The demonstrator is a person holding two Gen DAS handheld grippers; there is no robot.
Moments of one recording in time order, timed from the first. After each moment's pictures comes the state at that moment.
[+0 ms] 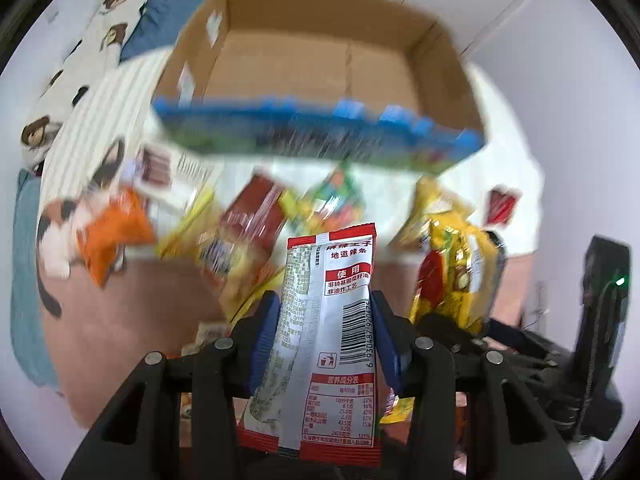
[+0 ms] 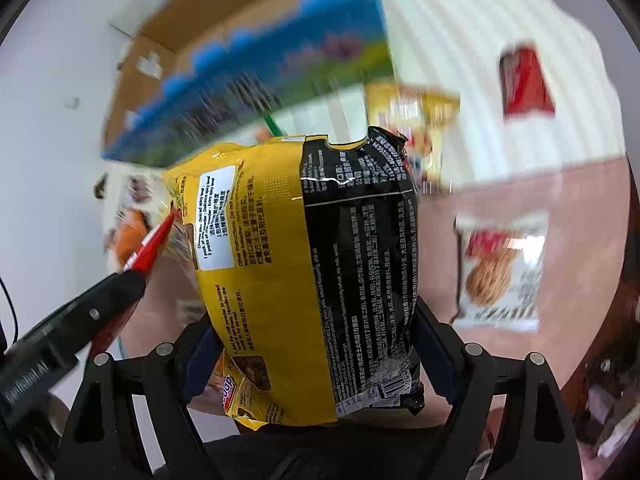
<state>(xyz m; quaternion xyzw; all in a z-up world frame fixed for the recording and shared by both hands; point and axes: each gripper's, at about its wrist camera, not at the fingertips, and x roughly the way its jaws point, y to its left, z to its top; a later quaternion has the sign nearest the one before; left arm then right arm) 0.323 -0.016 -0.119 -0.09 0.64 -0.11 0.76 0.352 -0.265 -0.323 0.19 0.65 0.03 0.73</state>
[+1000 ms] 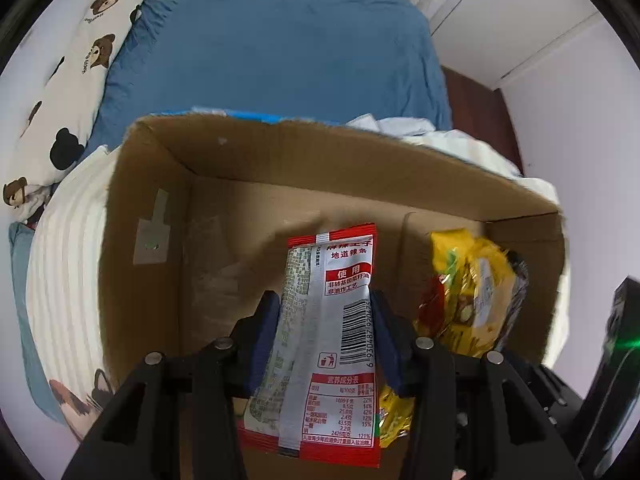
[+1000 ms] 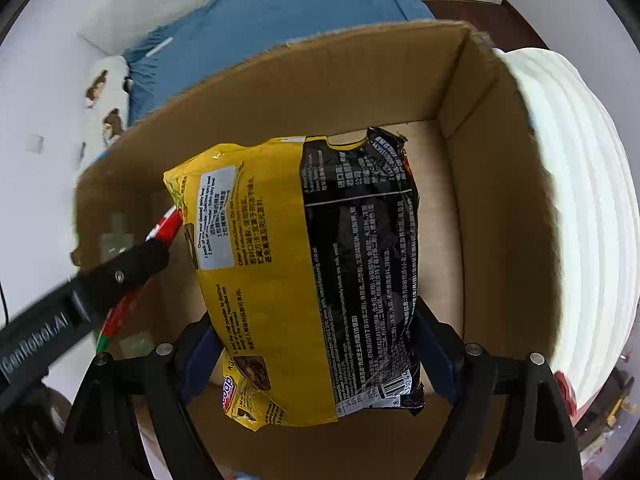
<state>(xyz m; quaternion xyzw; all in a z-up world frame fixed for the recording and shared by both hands) 0.621 -0.055 -0.212 -0.09 0.68 -0.05 0.73 0.678 -0.248 -0.338 0.15 0.67 -0.01 0.72</state>
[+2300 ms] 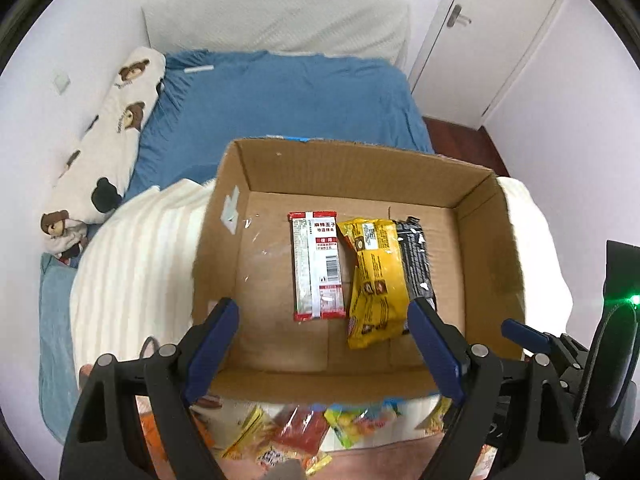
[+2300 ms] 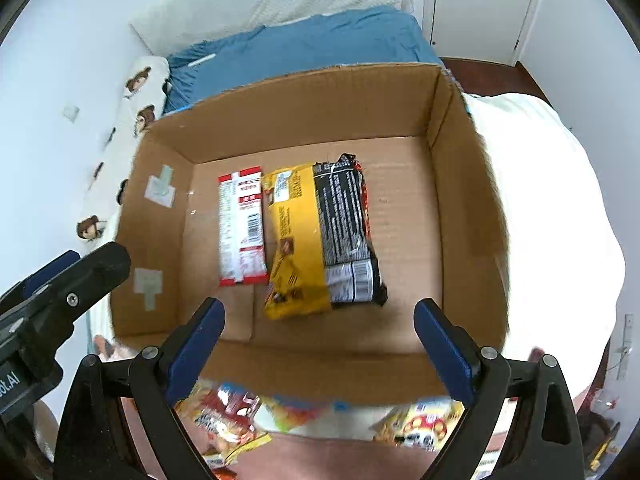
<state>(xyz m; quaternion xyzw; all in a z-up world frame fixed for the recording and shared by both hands) 0.488 -0.028 -0.121 -0.05 0.55 -0.05 0.83 0.567 -0.230 -0.273 0.10 0.59 0.02 0.80</state>
